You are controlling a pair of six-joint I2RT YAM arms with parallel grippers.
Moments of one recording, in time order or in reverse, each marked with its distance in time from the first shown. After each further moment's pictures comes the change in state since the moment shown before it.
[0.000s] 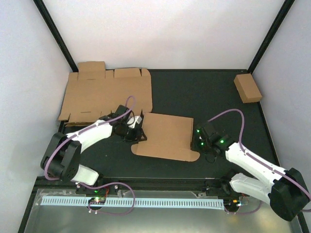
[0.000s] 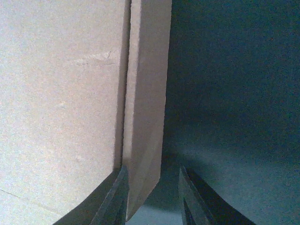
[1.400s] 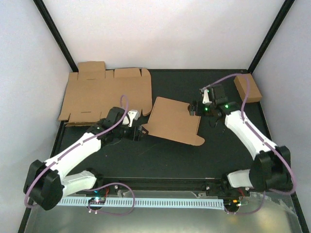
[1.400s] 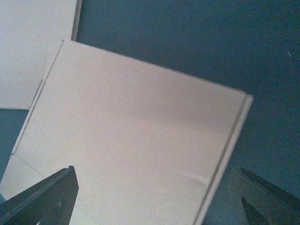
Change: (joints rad) left arm -0.070 -0.293 -0.042 0.105 -0.164 0.082; right arm -0.336 0.298 0.460 0.016 -0.109 -0.426
